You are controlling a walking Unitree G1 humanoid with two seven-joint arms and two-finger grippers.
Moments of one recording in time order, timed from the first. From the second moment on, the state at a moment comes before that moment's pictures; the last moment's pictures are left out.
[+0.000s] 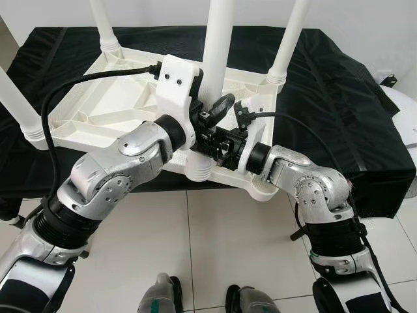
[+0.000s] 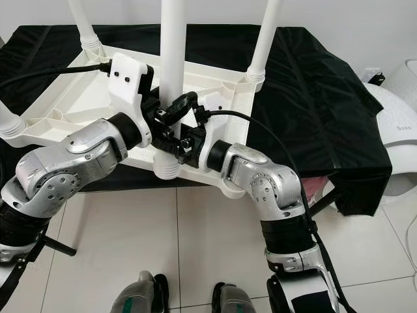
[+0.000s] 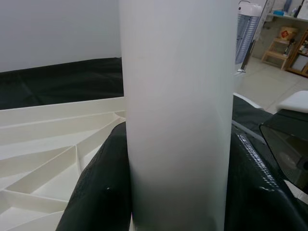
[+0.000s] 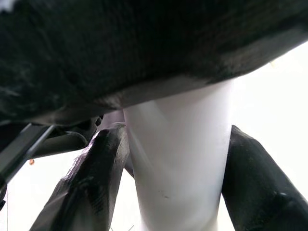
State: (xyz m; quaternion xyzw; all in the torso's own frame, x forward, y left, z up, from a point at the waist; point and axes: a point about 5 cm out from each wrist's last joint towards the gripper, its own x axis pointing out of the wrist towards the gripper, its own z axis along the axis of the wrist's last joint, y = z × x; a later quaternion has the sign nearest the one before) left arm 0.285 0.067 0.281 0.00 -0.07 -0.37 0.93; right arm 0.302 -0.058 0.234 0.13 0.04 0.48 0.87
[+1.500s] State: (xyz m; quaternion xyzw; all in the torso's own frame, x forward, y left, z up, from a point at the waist) left arm 0.281 0.062 0.285 -0.01 -0.08 -0.38 0.92; right arm 0.302 -0.055 0.227 0.12 0.03 0.48 0.87
